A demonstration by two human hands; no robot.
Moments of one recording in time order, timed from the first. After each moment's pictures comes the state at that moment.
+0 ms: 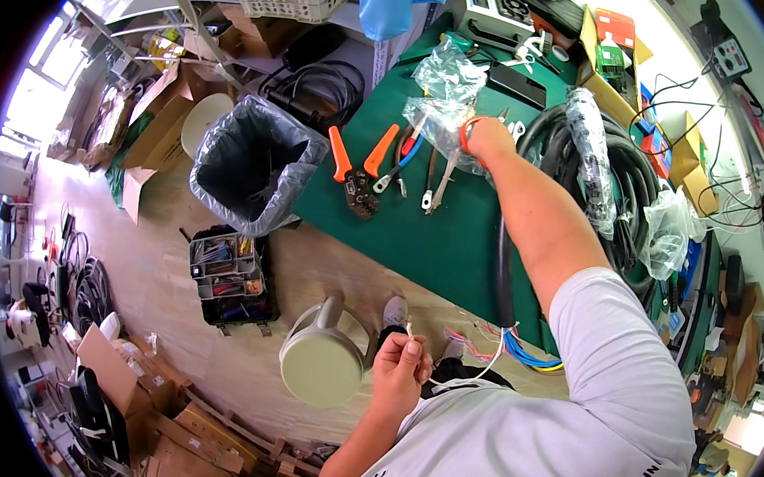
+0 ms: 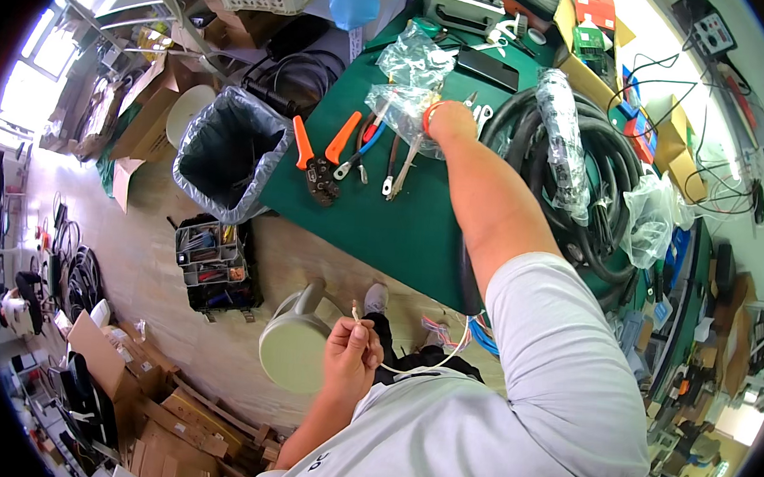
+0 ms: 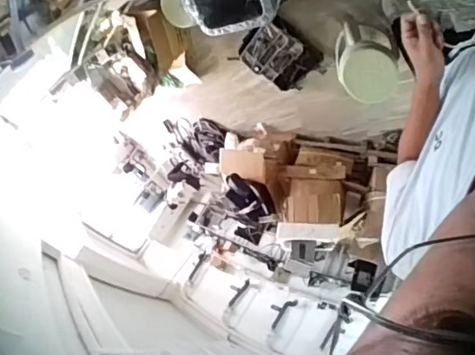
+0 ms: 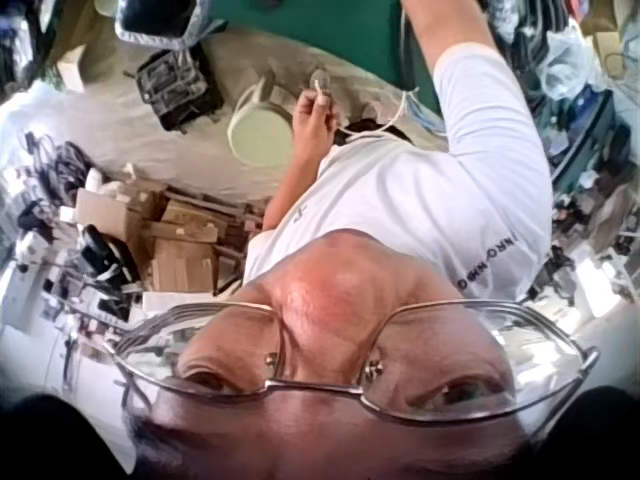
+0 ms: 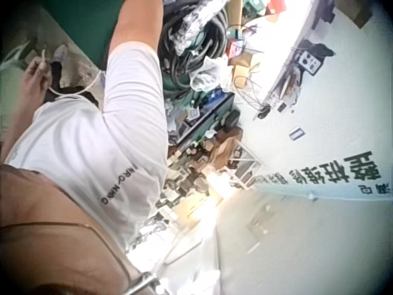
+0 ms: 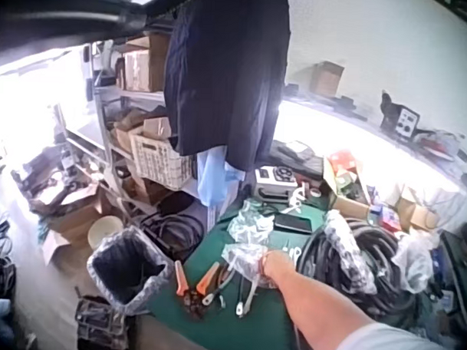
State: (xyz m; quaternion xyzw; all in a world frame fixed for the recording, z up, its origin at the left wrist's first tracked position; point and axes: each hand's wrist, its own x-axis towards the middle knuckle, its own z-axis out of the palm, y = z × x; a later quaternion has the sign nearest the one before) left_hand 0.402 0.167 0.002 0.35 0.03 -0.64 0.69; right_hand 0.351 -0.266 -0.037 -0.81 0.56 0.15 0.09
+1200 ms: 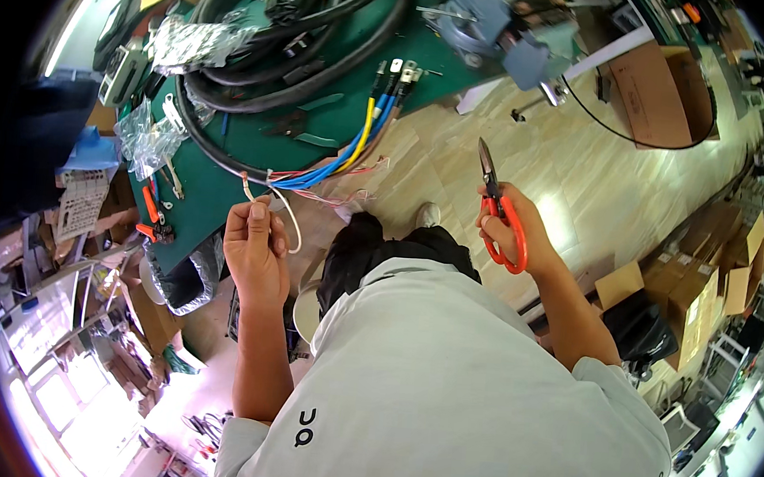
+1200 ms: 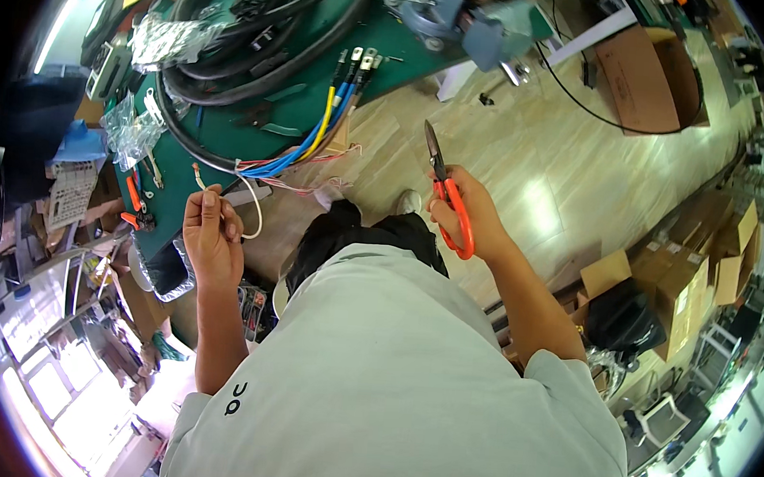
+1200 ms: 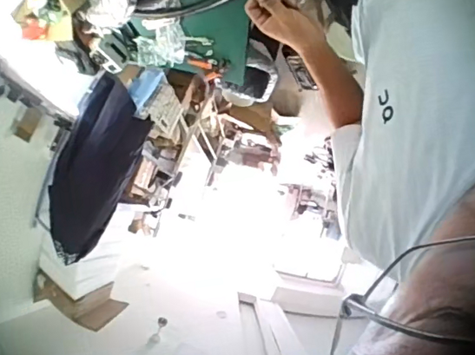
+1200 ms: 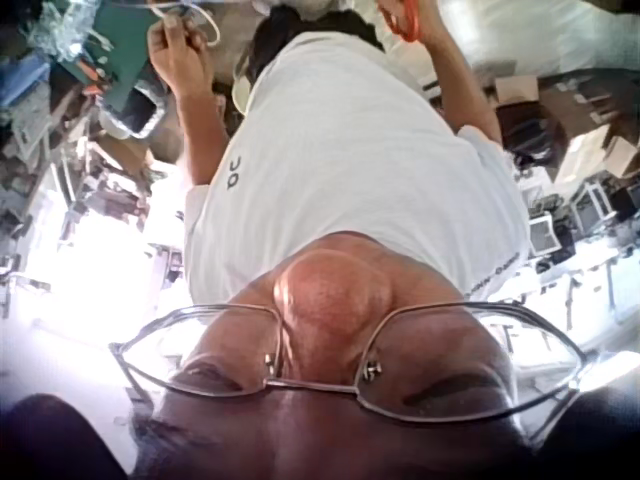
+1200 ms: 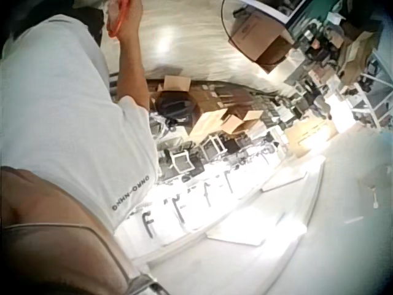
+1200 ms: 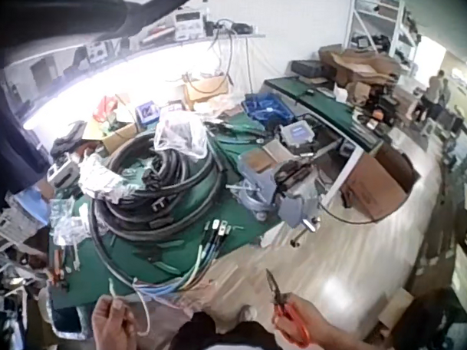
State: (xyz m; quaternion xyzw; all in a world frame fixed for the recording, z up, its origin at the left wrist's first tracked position) left_hand 0.211 0.180 0.086 0.45 -0.43 -0.66 0.42; right_hand -0.077 0.364 0.048 -0.28 0.65 -0.48 0.51
